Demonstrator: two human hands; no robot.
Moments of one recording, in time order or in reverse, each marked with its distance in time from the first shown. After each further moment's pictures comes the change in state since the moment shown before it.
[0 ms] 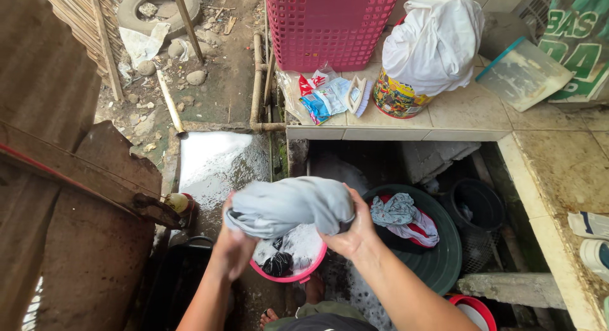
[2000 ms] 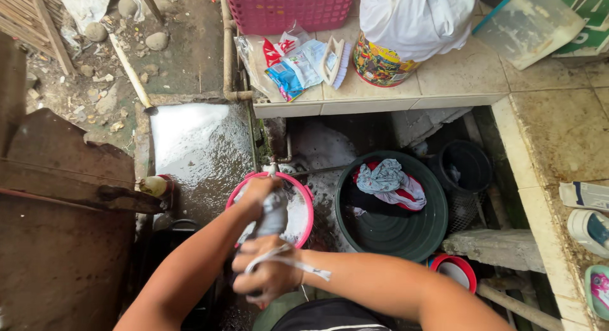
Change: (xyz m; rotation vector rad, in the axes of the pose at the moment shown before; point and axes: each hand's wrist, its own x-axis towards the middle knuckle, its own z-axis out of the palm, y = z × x) left_hand 0.151 -0.157 -0.056 0.530 0.440 -0.751; right_hand 0.030 0.062 -0.038 -1.990 -1.393 -1.128
